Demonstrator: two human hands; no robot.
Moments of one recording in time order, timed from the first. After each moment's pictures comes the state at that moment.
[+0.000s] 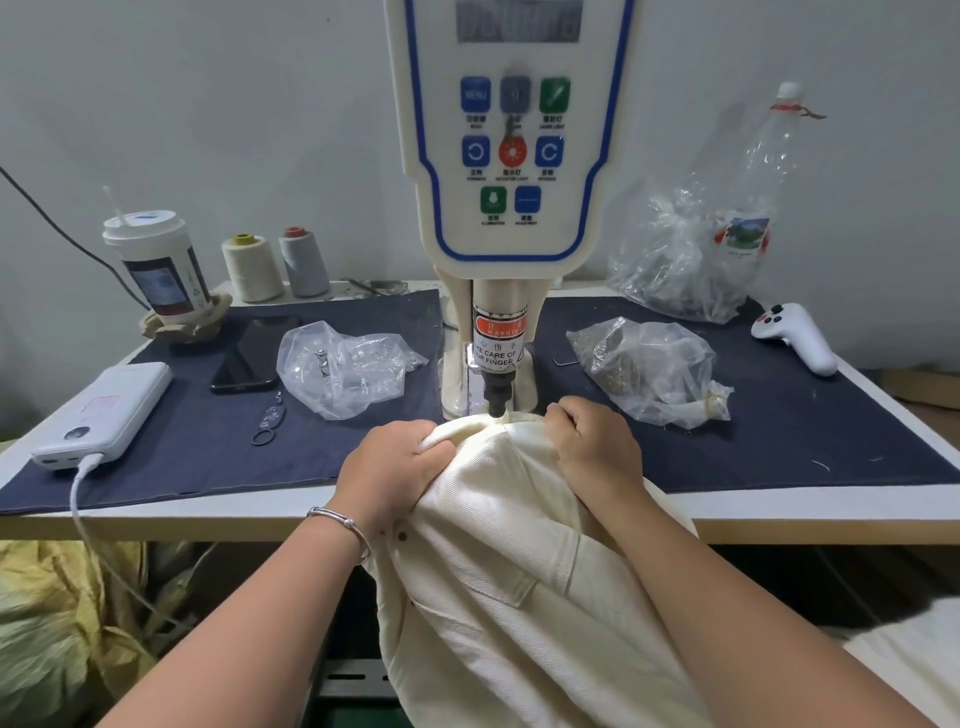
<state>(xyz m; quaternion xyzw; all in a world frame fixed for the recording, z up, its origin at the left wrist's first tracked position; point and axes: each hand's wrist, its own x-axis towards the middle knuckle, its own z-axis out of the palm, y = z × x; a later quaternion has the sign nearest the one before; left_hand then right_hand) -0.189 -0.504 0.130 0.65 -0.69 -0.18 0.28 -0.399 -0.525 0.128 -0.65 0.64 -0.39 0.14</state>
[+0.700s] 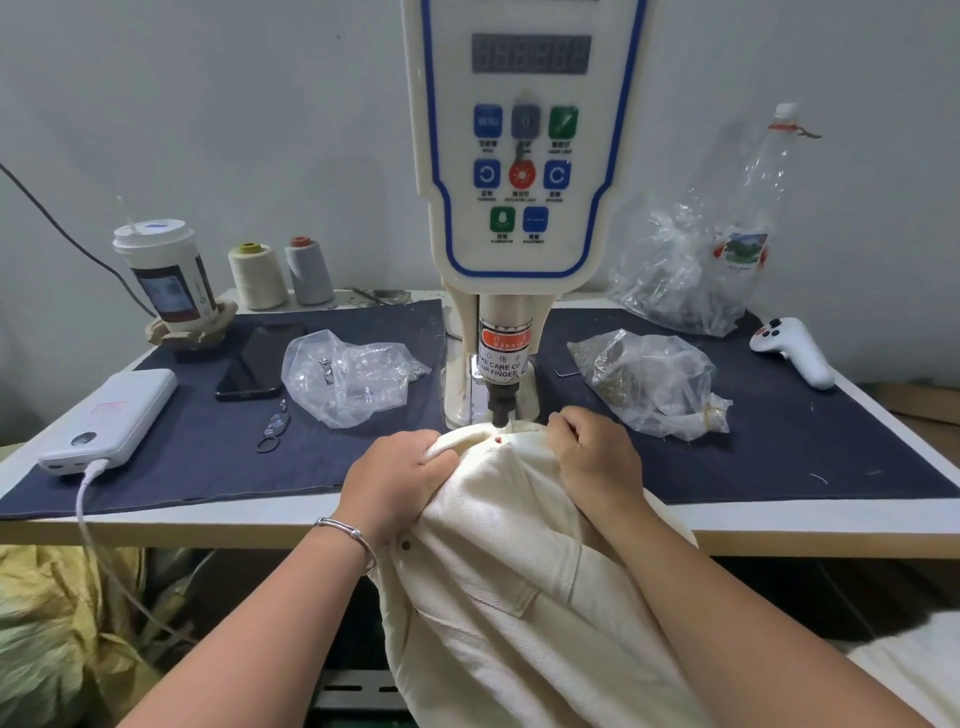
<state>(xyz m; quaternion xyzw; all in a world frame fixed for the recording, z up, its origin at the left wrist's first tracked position) -0.191 -0.502 0.131 0.65 -0.69 -0.17 0.27 -0.398 -0.519 0.133 -0.64 0.64 -0.40 0.13</state>
